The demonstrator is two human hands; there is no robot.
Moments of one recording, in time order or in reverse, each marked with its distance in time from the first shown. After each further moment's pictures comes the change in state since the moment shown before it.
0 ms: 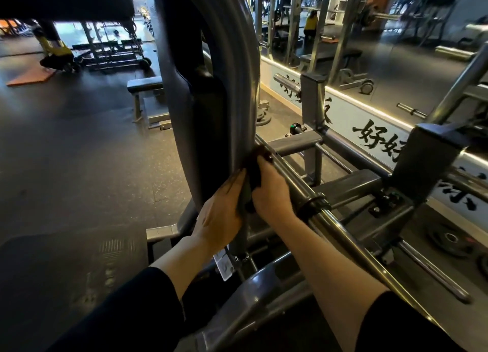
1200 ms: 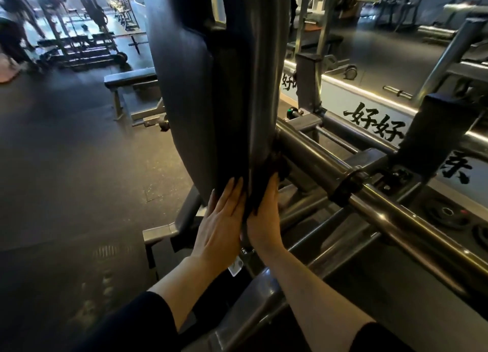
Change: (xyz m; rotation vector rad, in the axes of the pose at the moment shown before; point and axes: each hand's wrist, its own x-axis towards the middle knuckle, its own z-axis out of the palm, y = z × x) left_hand -0.037 -0.102 0.033 0.269 -0.006 0.288; right_hand -0.042 0.037 0.120 0.583 0.180 0.166
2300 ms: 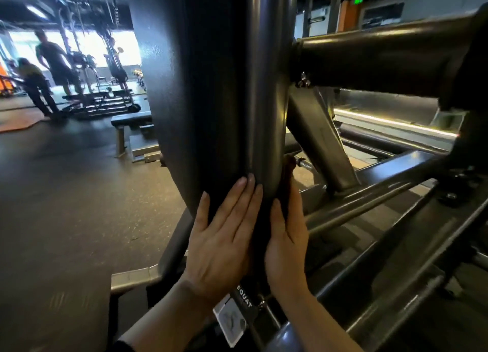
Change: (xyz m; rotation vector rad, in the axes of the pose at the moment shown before) left_hand -0.001 -0.068 0.174 0.414 0.539 0.256; right_hand 0.059 0.196 0.000 0.222 0.093 -0.452
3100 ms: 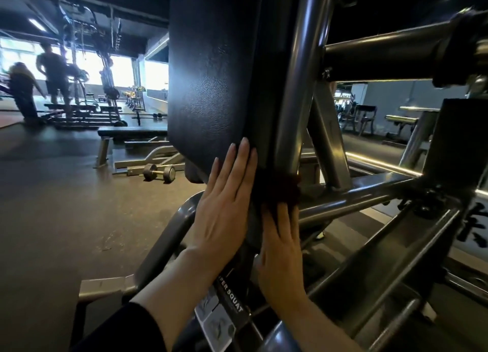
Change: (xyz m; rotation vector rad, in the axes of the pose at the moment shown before) left_hand -0.032 -0.018 0.008 -0.177 0.169 -0.086; right_hand -0.064 0.078 -0.009 -1.002 -0.090 -0.584
